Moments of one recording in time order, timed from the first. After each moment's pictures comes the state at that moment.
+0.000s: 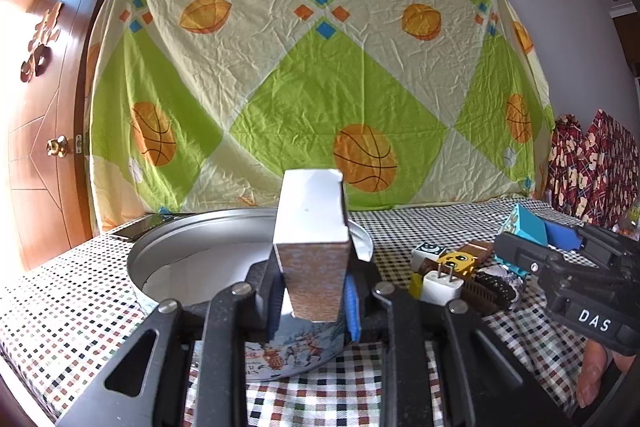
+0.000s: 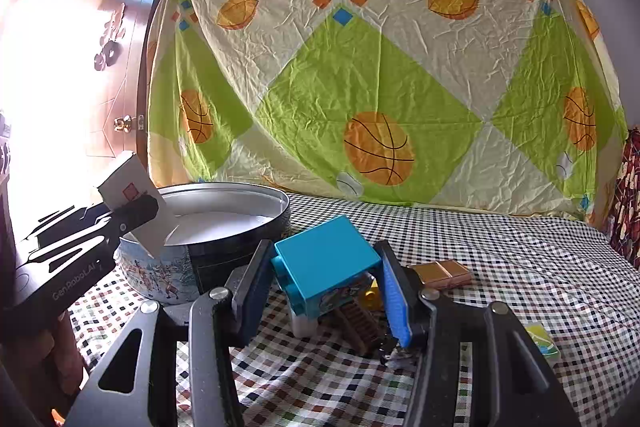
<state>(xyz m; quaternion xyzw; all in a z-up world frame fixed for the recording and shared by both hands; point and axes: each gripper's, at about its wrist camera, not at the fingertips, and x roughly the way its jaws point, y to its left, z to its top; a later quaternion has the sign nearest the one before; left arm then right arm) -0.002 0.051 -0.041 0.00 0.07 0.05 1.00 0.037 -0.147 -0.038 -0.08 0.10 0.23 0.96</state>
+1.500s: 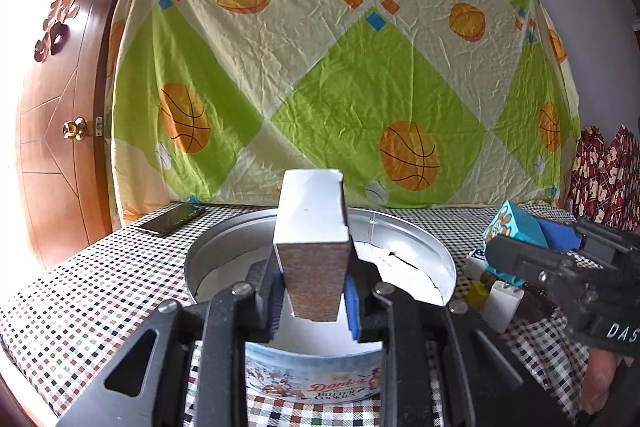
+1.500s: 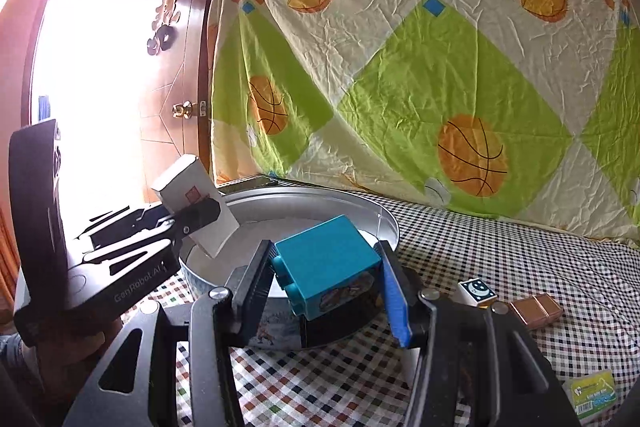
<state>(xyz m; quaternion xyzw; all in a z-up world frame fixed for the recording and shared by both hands) 0.015 0.122 -0.027 -0.03 0.10 0.07 0.99 0.055 -0.057 -0.011 -0.09 0.14 0.34 0.92</state>
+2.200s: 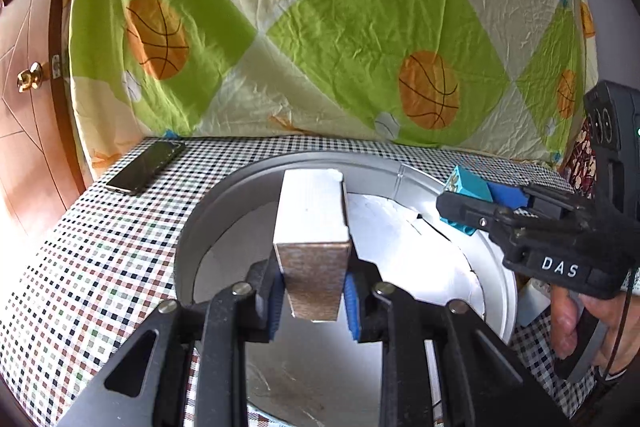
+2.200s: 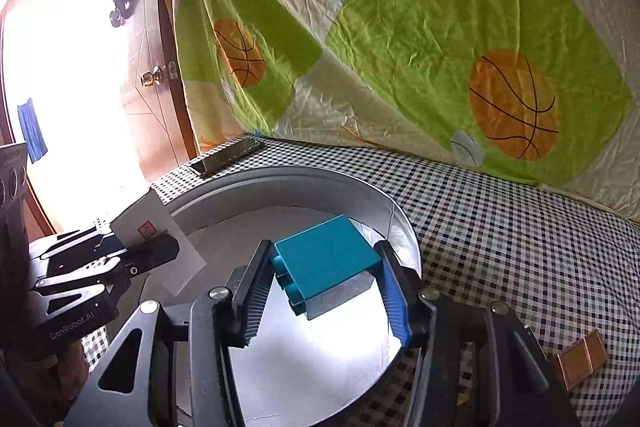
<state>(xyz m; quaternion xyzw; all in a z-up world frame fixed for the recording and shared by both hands) 0.104 0.177 -0.020 -0.06 0.28 0.03 0.96 0.182 0.013 -0.019 -0.10 0.29 0.34 0.89</state>
